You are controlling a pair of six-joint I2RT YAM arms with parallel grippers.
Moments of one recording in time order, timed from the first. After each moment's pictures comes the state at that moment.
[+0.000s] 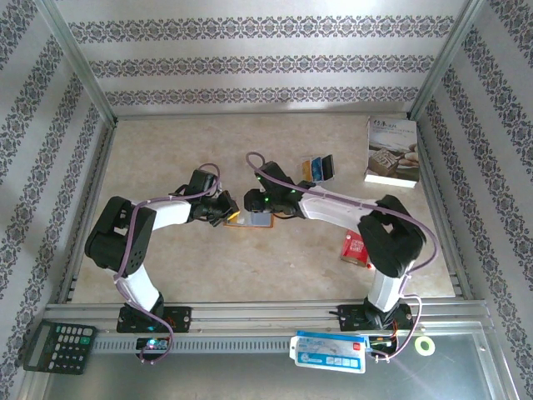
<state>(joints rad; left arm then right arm) -0.33 1.72 0.82 -0.04 0.48 -0.94 0.75 1.76 1.16 -0.26 -0.10 0.68</state>
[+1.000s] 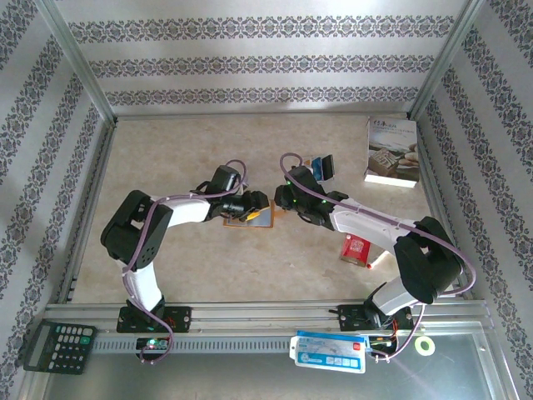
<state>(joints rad) -0.48 1.83 0.94 0.07 0.56 -0.92 0.66 1.52 0.92 -0.20 0.12 0.74</state>
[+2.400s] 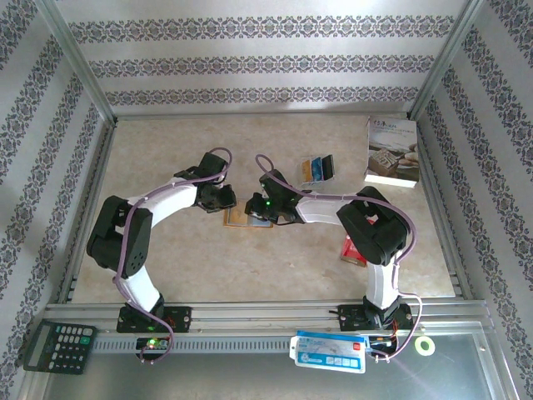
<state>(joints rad) -0.38 1.73 1.10 -0.51 0.20 -0.60 0.70 1.93 1.07 0.02 -0.33 0.99</state>
